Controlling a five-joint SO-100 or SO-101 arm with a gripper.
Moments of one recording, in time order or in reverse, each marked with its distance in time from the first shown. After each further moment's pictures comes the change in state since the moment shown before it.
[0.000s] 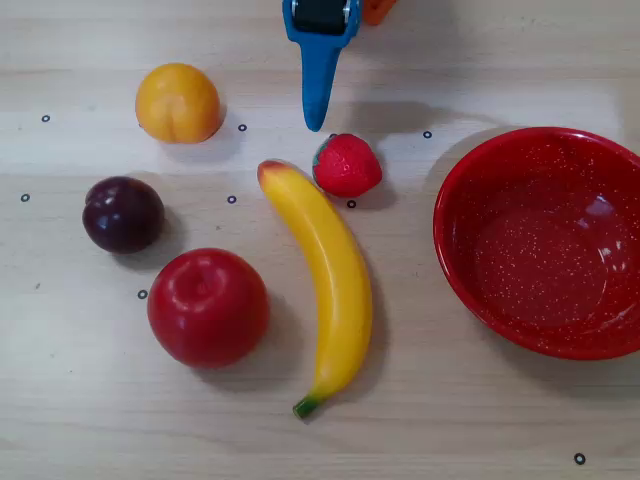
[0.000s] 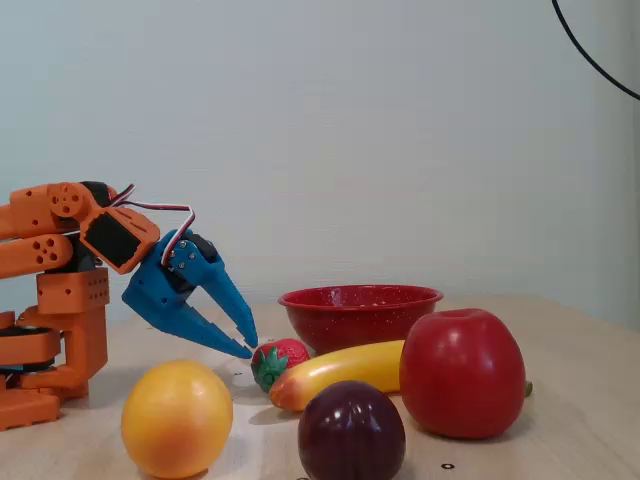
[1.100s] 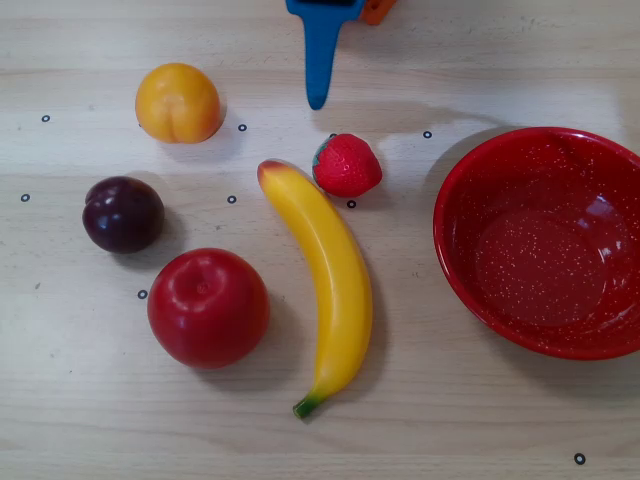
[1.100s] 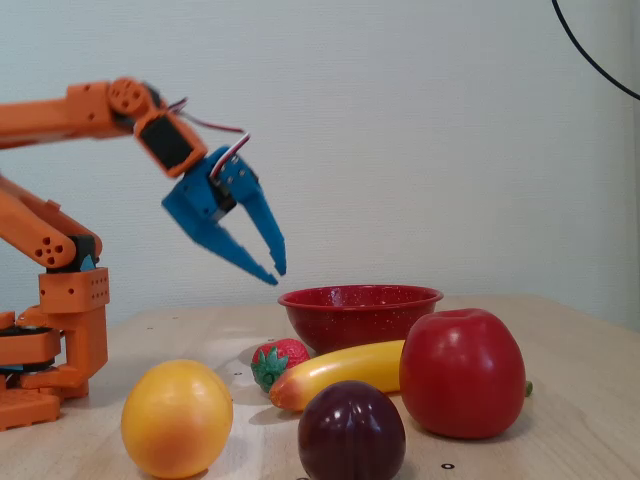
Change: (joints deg) arm 2.1 -49.1 -51.0 9.9 4.5
